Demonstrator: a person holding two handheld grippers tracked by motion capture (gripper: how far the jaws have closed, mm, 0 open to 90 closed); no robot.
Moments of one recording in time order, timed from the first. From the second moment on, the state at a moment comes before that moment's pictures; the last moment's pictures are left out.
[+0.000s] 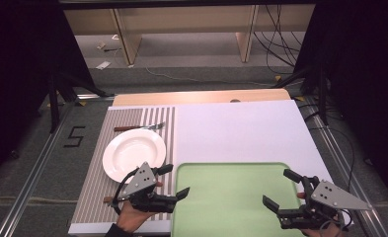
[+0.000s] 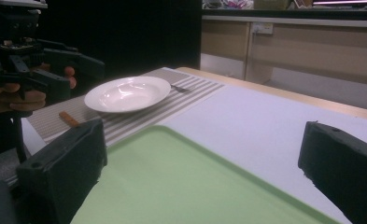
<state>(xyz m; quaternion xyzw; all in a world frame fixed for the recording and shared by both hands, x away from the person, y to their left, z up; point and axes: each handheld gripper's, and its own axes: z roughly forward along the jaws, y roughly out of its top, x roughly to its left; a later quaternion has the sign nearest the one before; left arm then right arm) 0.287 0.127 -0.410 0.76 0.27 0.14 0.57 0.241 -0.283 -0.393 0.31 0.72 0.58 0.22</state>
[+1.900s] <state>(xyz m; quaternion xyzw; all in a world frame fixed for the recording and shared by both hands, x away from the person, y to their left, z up) 0.305 0.159 -0.413 0.91 0.28 0.12 0.29 0.243 -0.280 -0.393 0.31 0.72 0.58 0.22</state>
